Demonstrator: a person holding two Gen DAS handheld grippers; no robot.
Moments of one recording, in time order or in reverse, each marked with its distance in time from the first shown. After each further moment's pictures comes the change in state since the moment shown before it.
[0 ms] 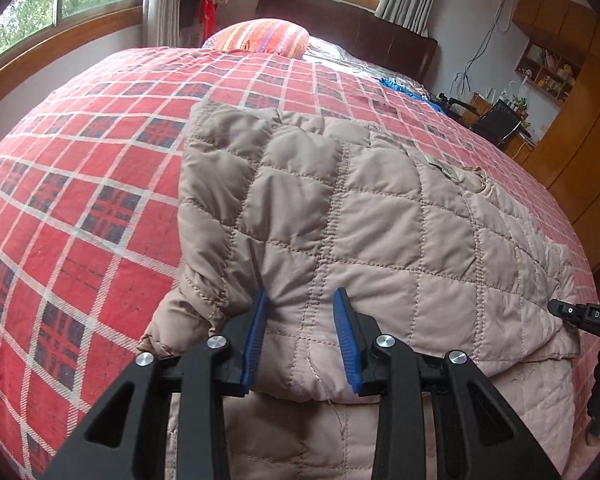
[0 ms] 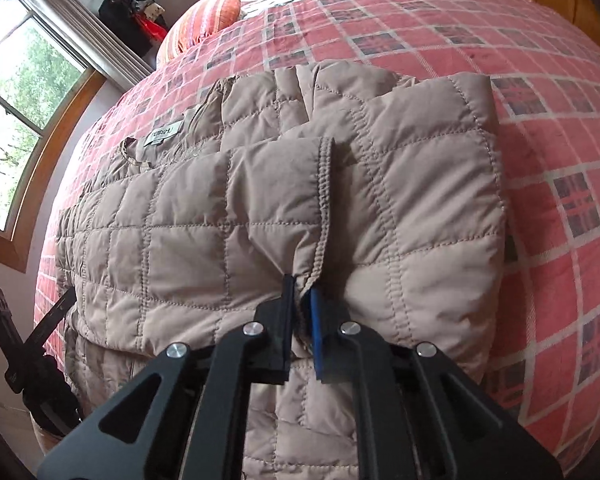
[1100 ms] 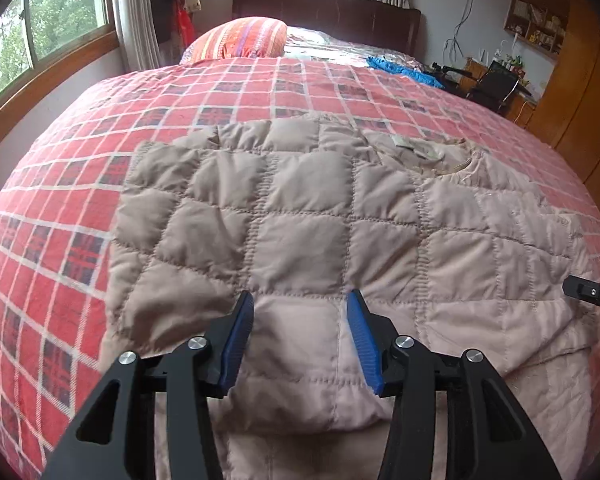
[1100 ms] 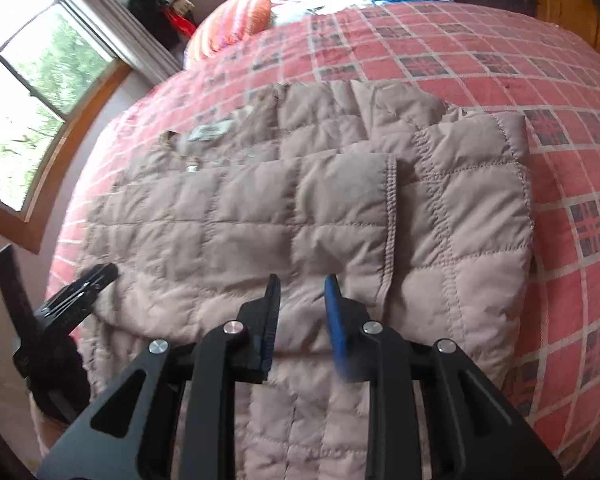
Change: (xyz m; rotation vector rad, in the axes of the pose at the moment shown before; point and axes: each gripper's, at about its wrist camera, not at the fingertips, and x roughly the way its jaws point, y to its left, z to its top) left arm -0.002 -0.053 0.014 0.125 0.030 0.051; right arm -0.028 0.028 -0.012 -0.089 -0.032 0.118
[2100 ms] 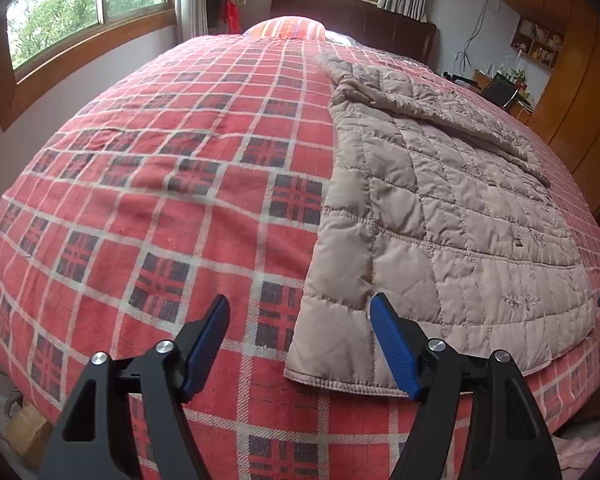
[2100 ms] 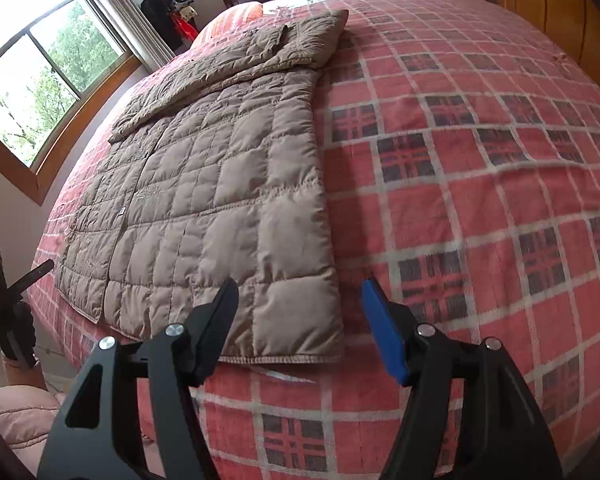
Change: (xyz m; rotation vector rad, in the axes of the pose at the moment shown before) left arm -0.194 0.138 -0.271 -0.075 0.001 0.013; right arm -0.153 -0.056 -0.311 0.011 -0.045 -0.099
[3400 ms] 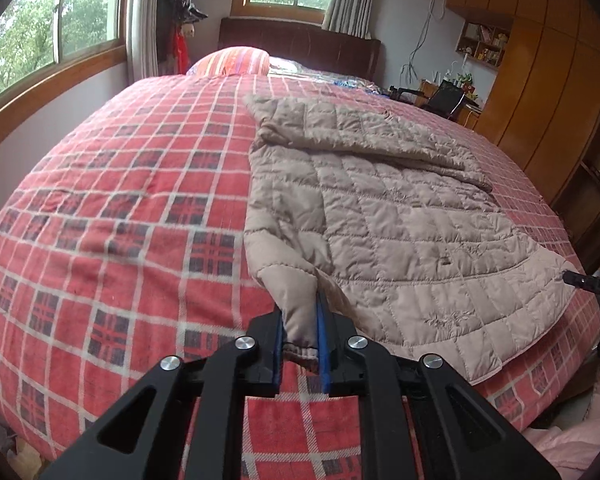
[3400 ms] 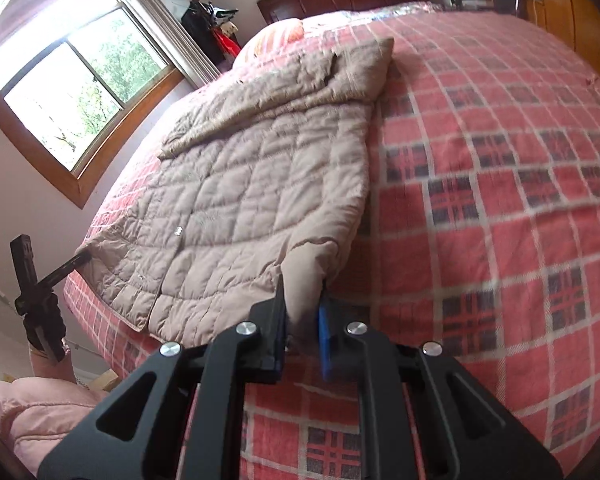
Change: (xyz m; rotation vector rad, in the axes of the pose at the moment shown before) left arm -0.032 -0.053 0.025 0.127 -0.127 -0.127; right arm -0.022 0.020 0.023 -0.066 -0.080 0.156
